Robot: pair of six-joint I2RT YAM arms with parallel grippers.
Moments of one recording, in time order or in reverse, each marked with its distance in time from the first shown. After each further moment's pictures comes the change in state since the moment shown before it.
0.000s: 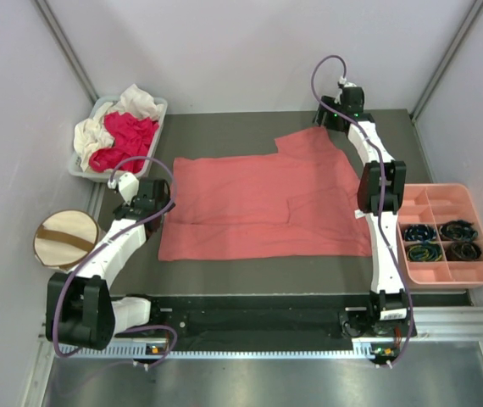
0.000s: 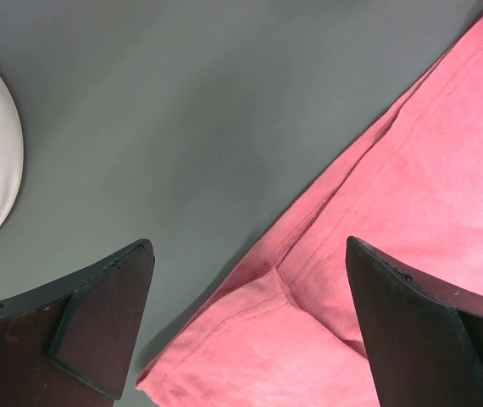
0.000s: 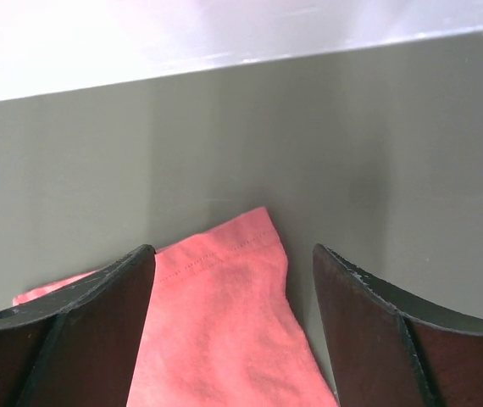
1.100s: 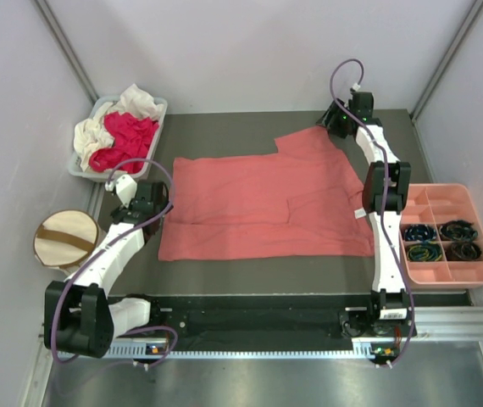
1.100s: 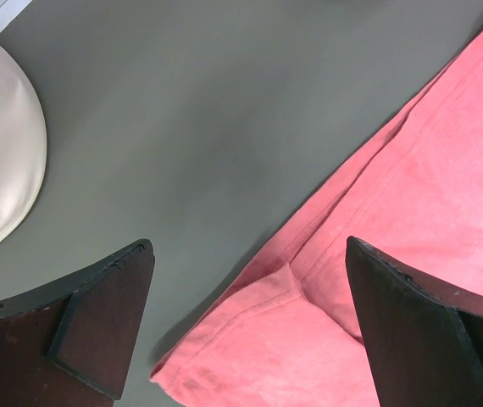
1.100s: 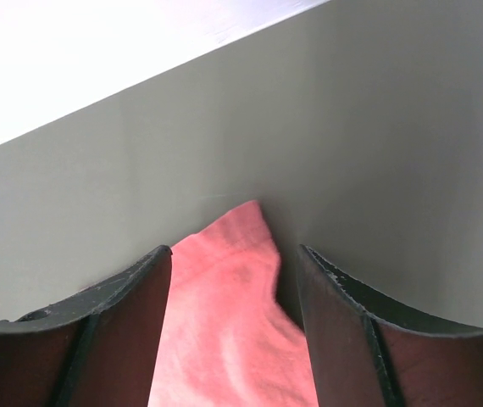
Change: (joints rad) left arm 0.000 -0.047 -0.013 -0.025 -0.023 0.000; right arm -0.057 0.048 -0.003 0.035 -0.162 0.241
